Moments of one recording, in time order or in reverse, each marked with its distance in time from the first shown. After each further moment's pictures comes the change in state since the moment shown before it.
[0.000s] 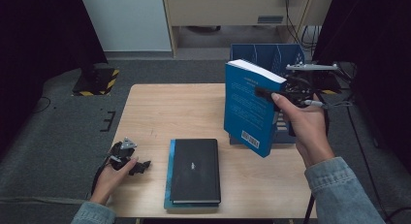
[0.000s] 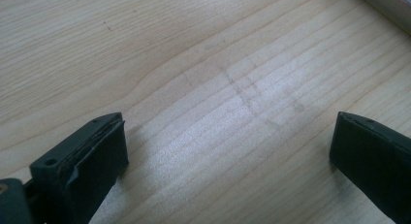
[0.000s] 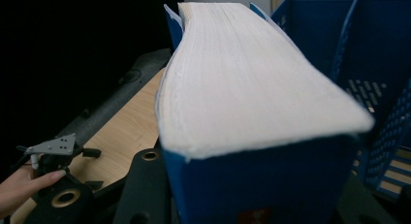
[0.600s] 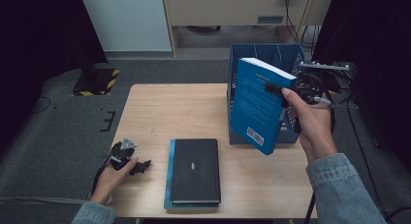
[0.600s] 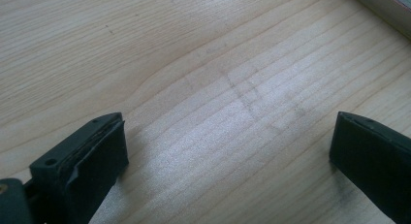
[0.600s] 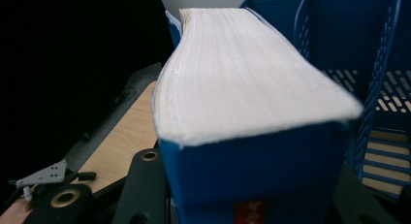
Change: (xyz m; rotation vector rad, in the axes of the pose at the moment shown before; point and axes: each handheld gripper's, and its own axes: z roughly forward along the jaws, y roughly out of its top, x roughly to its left) left arm 0.000 -0.001 0.000 -0.012 0.002 -0.002; right arm -0.030 -0.002 0.002 -0.036 -0.034 0.133
